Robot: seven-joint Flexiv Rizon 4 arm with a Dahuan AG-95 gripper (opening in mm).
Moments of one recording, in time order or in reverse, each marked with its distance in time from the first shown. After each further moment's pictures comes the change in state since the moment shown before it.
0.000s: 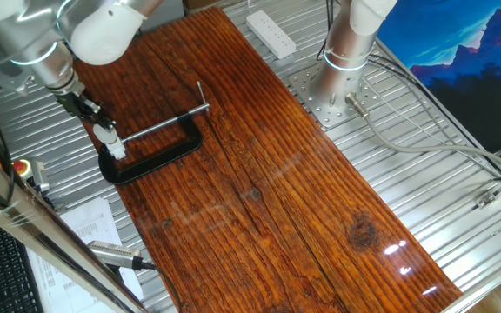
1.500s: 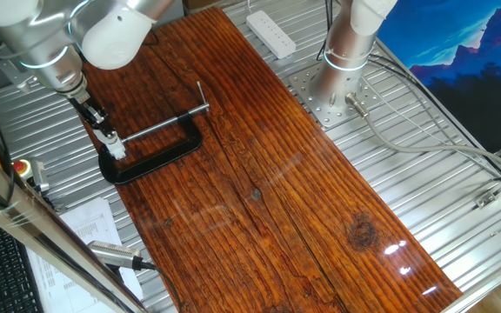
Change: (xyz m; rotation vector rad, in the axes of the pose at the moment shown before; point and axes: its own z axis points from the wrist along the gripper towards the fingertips) arm 0.003 0.005 0.015 0.001 -0.013 0.269
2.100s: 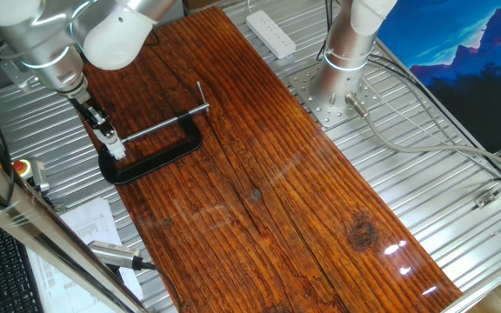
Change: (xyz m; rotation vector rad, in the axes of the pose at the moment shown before) arm 0.001 0.000 0.001 0.005 -0.003 -0.011
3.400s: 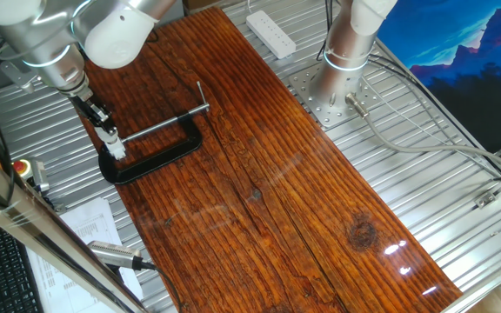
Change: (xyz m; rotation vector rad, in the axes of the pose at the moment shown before) arm 0.005 0.000 -0.003 0.001 0.009 -0.087
